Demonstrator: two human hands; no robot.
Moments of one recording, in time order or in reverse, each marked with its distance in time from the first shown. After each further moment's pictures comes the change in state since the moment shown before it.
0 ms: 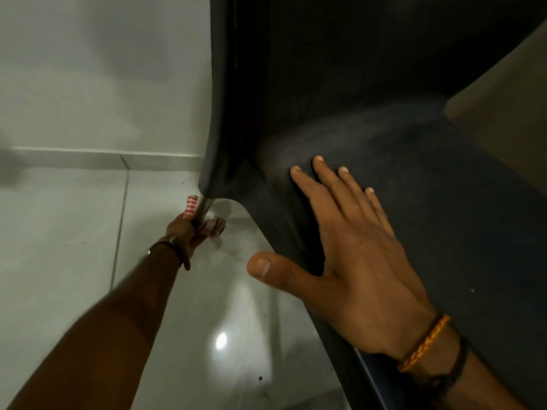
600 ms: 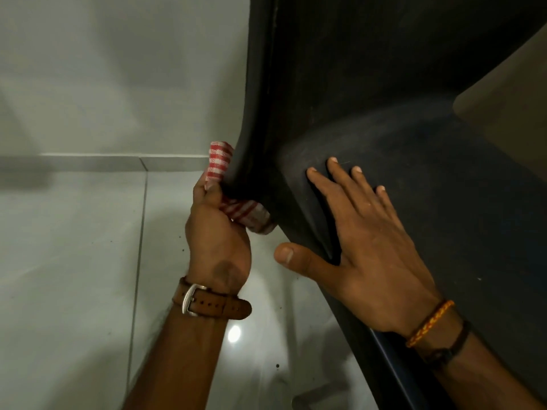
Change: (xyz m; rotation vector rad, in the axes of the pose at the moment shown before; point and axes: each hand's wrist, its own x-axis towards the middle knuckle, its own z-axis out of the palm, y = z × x) left_hand -0.218 0.036 0.058 -0.317 -0.081 0.395; right_hand 0.002 -0.002 0.000 -0.007 -0.007 0.029
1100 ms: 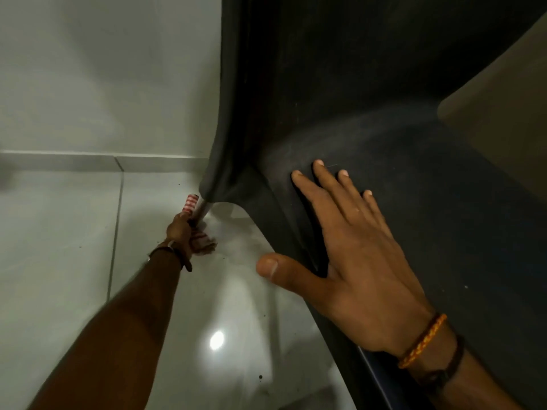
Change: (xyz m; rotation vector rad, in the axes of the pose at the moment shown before) left_hand 0.185 -0.096 -0.092 0.347 0.102 -0.414; right_hand -0.002 0.004 0.004 0.018 0.031 -0.015
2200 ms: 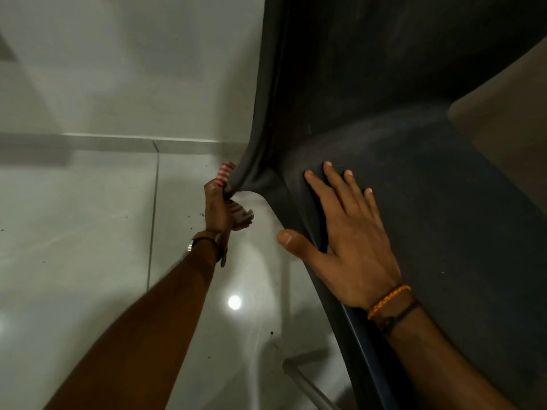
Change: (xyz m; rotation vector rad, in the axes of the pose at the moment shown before) left_hand -0.117 0.017 0.027 0.023 -0.044 0.223; right_hand 0.003 0.002 0.000 0.028 0.008 0.003
